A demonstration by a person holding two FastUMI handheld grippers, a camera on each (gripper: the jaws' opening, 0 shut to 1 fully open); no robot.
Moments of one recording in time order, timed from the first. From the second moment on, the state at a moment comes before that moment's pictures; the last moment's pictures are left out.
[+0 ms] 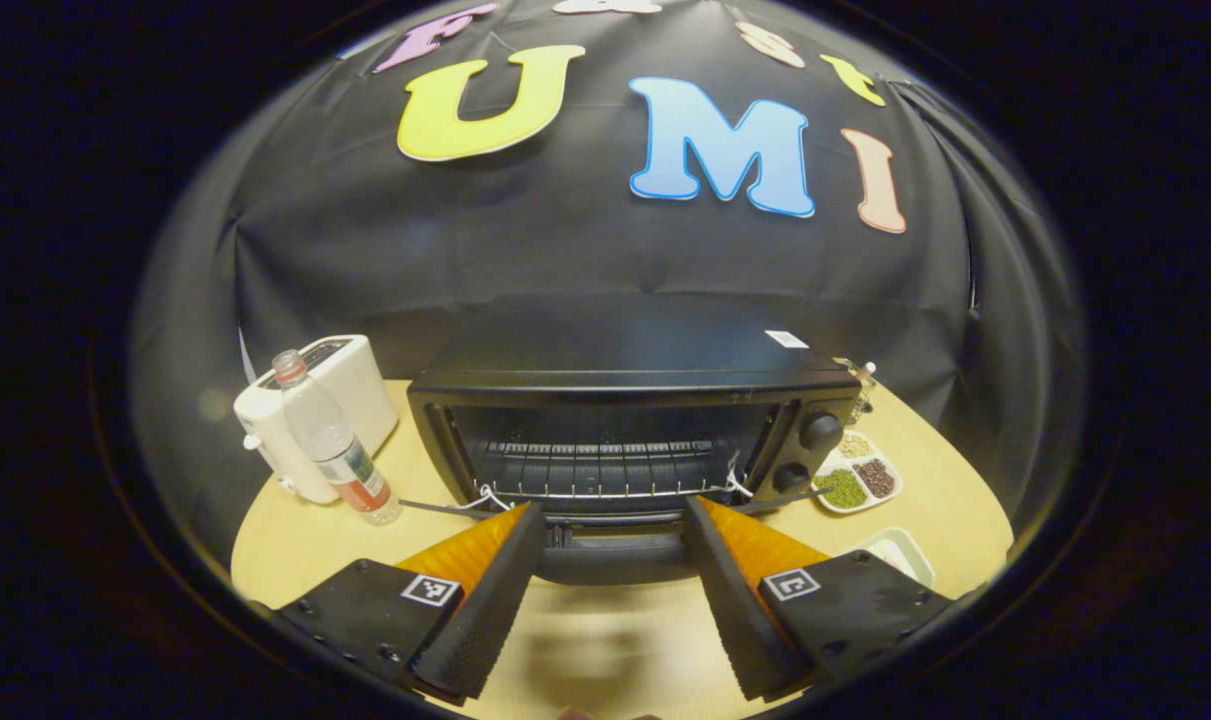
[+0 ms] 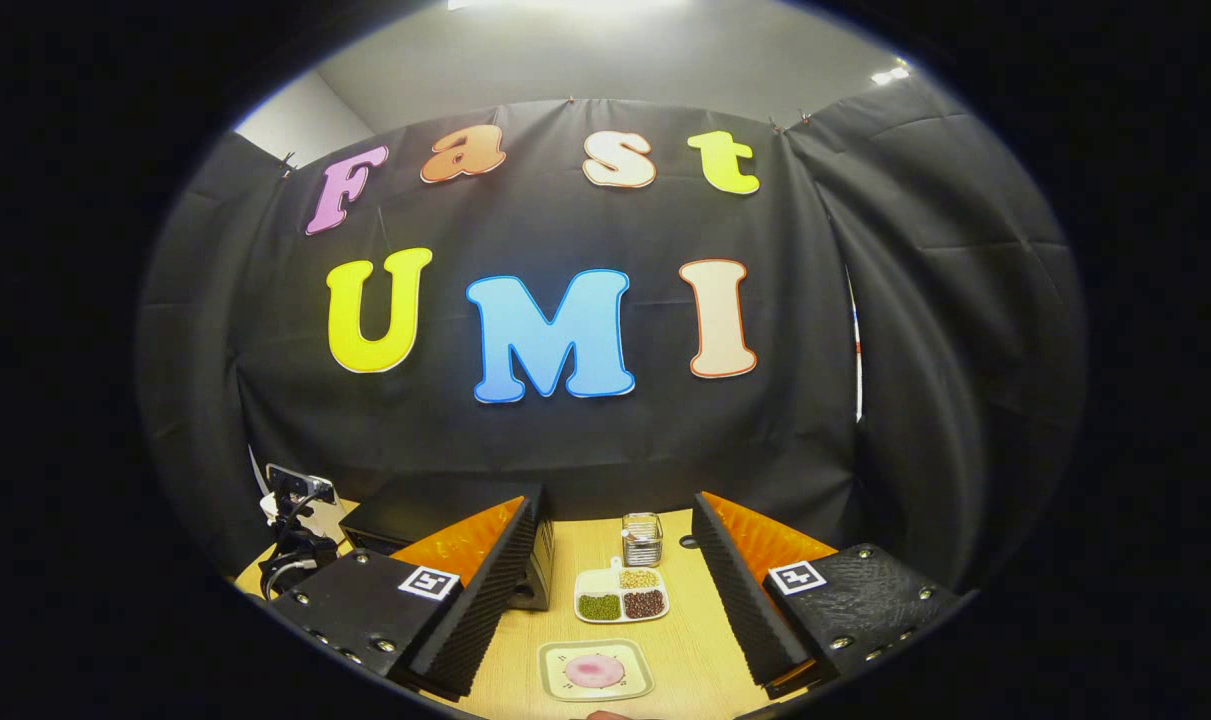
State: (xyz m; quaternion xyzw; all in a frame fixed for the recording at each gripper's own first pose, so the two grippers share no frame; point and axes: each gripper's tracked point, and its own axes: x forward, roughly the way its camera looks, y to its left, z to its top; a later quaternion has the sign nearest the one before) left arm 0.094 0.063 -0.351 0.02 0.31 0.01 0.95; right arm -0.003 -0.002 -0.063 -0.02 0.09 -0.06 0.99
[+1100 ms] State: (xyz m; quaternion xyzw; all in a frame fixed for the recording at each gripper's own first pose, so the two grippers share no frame) left arm 0.028 0.058 -0.385 0.05 0.30 -0.03 0.95; right arm -0.012 -0.034 -0.107 -0.02 0.15 -0.08 0.99
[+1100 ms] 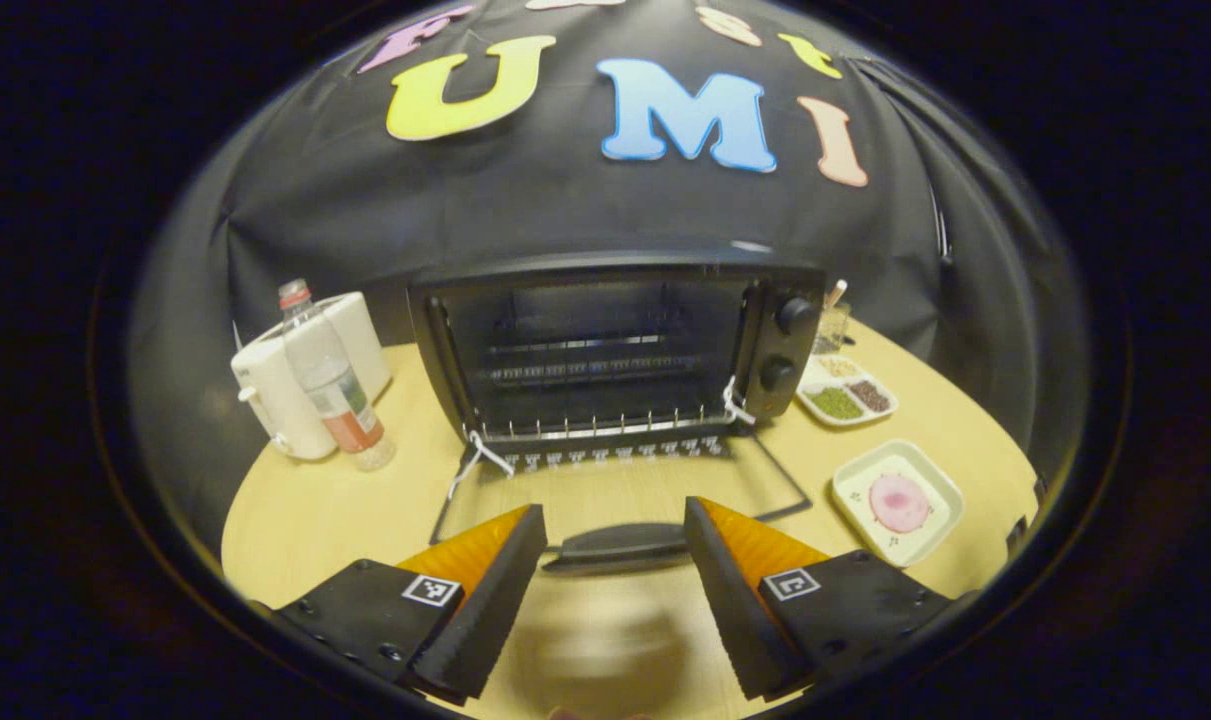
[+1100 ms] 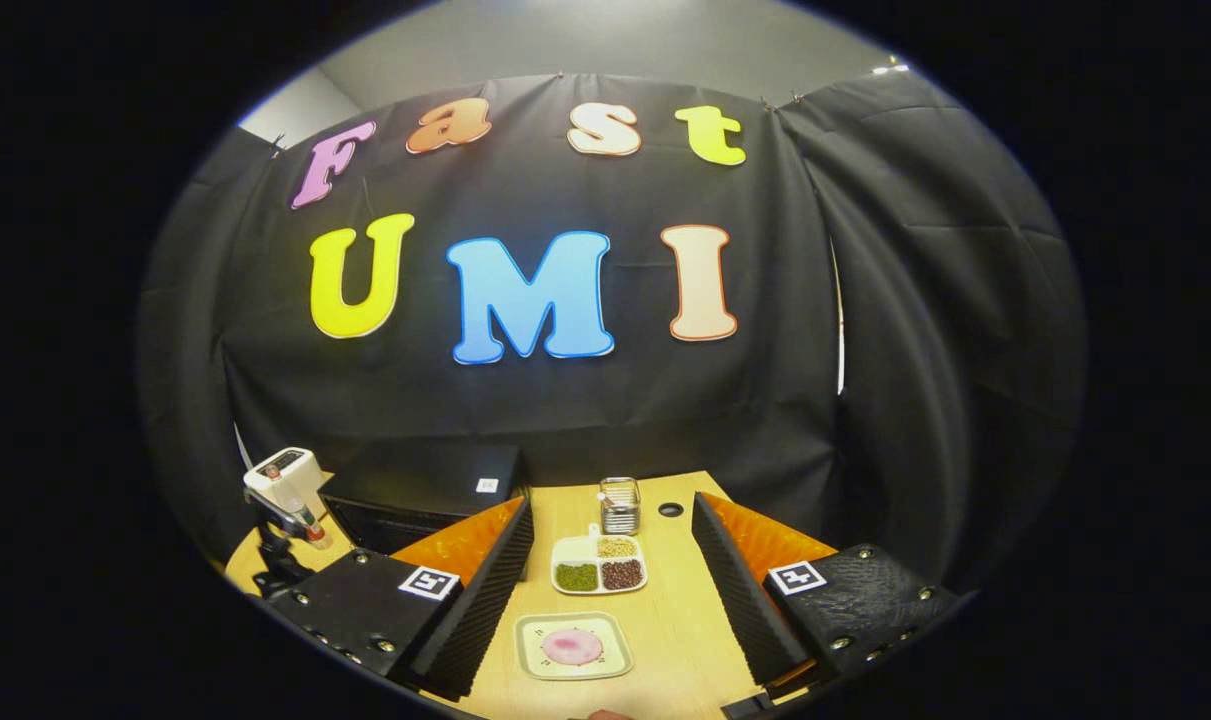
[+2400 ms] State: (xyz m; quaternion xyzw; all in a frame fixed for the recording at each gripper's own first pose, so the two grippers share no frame) left arm -0.045 0.107 -0.105 0.03 0.07 0.08 0.99; right arm 0.017 -0.087 -0.443 -0.04 0.60 0.02 0.80
